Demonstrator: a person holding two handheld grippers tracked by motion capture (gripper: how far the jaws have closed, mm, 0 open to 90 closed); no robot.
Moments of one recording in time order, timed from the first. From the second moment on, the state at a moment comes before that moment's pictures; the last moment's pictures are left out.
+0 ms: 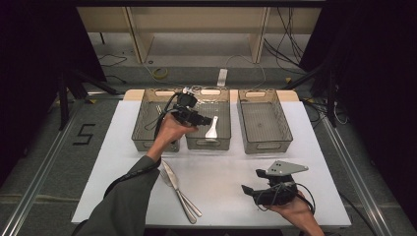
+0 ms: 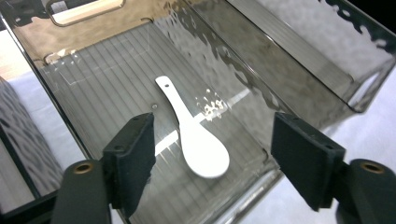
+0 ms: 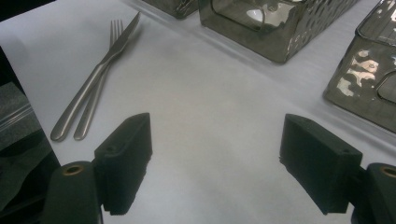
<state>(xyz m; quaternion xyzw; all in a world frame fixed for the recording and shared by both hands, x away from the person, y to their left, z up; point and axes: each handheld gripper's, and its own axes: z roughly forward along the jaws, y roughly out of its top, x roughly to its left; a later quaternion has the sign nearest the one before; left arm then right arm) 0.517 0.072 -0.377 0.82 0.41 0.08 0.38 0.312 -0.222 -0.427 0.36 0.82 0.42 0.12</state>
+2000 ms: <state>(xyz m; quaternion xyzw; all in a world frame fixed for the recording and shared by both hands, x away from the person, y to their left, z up) 0.406 0.121 -0.420 0.93 0.26 0.05 0.26 0.312 -0.224 -0.428 0.36 0.83 0.42 0.12</state>
